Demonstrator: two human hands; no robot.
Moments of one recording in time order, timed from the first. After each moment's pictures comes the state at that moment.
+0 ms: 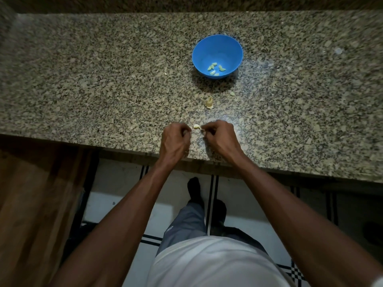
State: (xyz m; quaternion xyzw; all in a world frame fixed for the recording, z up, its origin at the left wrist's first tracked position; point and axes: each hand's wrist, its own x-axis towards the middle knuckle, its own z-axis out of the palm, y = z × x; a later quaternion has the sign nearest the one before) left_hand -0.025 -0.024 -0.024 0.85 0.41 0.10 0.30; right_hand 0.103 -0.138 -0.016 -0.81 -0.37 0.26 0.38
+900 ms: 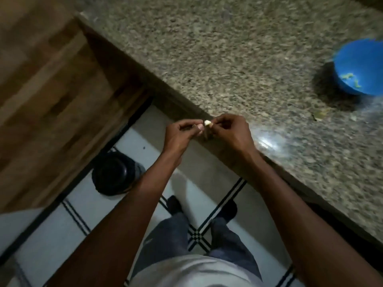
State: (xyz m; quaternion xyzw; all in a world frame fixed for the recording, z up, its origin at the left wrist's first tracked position) left_hand -0.224 -0.007 -0.023 0.42 0.61 0.34 0.58; right_hand -0.055 -0.038 -0.014 -0.66 -0.40 0.49 0.40
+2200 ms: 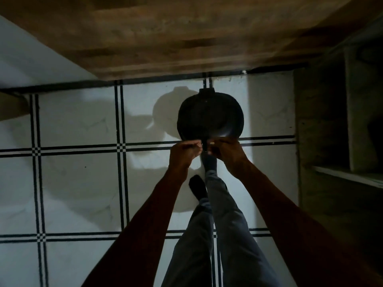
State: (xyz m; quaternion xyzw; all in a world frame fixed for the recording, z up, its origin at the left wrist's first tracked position) left_hand -0.777 -0.104 -0.313 -0.01 0.77 0.36 0.52; right_hand -0.658 -0.006 -0.305 -0.57 -0.40 0.72 0.02
